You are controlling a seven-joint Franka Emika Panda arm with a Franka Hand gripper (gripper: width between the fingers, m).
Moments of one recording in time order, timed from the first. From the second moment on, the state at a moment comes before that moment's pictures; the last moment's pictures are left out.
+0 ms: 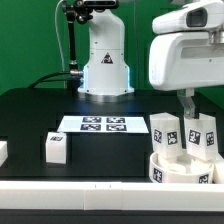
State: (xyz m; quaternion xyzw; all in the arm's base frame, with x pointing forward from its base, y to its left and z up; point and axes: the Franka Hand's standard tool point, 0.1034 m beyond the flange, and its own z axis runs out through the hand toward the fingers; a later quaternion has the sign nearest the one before) arm 0.605 0.121 0.103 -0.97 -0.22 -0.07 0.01
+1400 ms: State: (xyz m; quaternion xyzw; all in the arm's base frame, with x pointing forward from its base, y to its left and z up) arm 0.602 0.115 0.090 -0.99 -0.14 -0.05 0.01
